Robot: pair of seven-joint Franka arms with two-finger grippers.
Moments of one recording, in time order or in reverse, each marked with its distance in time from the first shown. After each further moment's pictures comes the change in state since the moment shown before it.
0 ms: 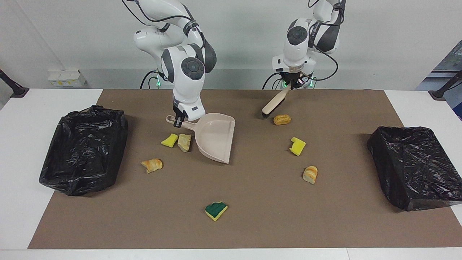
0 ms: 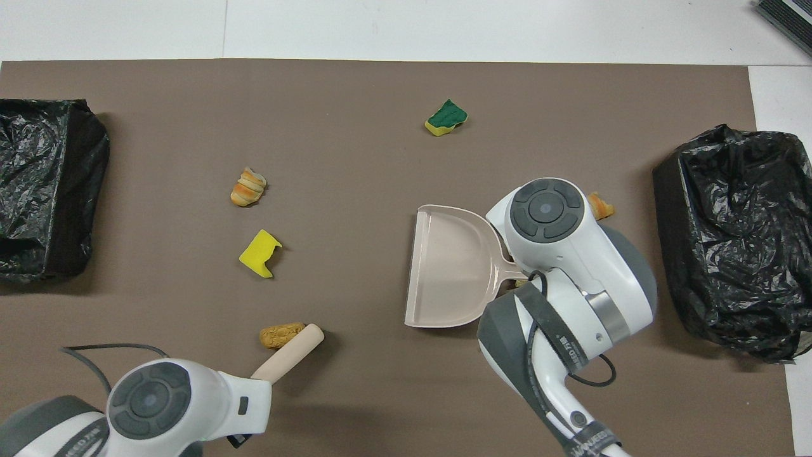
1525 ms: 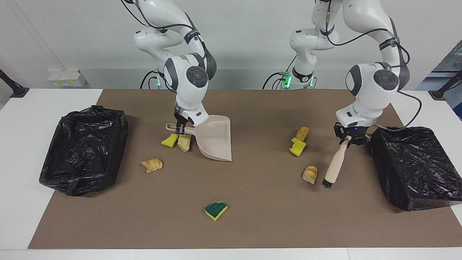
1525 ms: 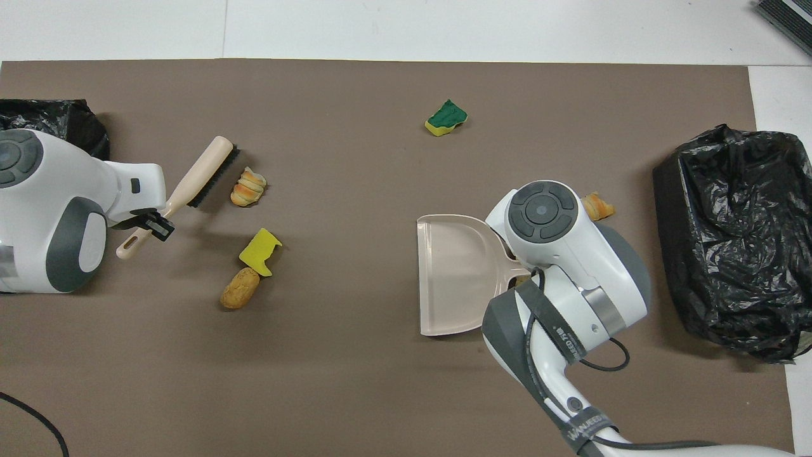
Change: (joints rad) left arm 0.395 0.679 0.009 0.640 0.090 0.268 0.131; right arm -0.023 0.022 -0.004 -0.021 -0.050 0.049 -0.127
